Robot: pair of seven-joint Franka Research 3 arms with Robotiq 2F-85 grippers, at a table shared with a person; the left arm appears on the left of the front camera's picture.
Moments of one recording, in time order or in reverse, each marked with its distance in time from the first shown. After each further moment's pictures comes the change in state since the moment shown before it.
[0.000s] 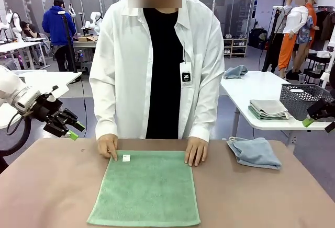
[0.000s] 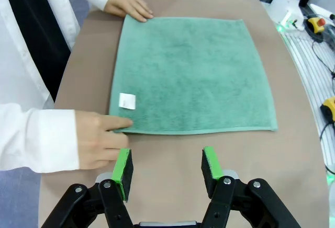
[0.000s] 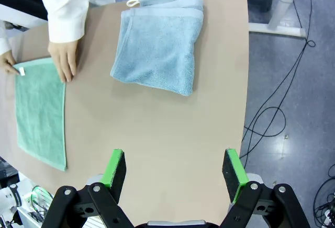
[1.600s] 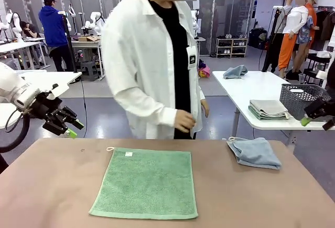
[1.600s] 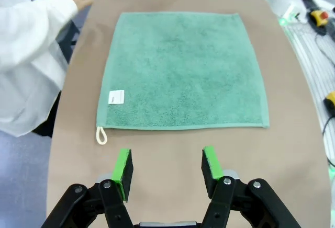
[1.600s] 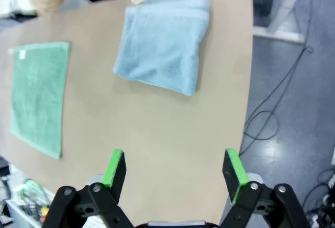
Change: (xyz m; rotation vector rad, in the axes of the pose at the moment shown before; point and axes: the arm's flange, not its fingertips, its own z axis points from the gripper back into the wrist) left arm 0.015 -0.003 0.009 0.022 0.051 -0.031; right arm 0.002 0.023 0.005 -0.024 0.005 0.087
